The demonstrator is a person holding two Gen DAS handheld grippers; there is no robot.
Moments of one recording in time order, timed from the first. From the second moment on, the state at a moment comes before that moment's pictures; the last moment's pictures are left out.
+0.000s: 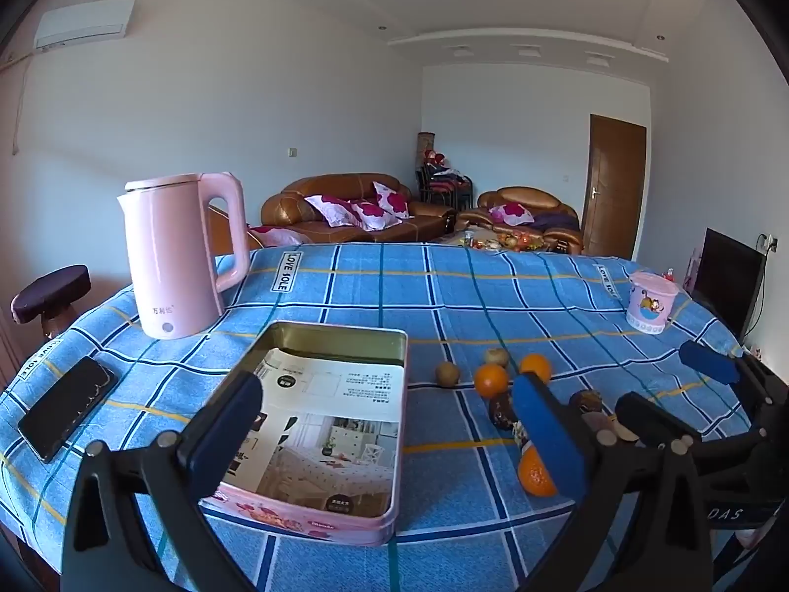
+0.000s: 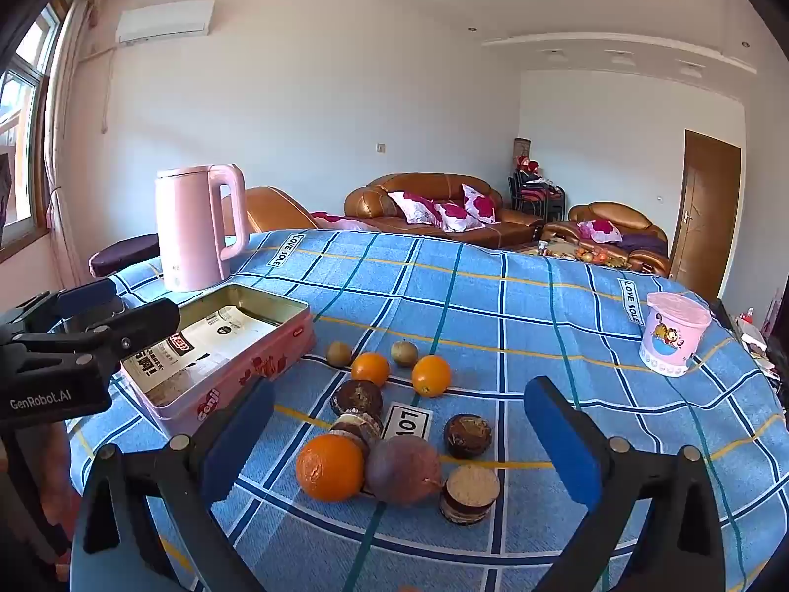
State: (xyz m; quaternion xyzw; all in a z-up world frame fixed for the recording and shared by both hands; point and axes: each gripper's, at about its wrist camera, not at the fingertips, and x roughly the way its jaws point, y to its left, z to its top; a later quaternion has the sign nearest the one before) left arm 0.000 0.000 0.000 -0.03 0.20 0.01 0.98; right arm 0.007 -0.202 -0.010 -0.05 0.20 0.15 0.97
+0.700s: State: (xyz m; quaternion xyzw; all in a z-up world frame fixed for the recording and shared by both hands) left arm 0.001 0.002 -0.001 -0.02 0.20 0.01 0.98; right arm 0.007 -0.203 -0.015 -0.05 0.21 0.15 0.96
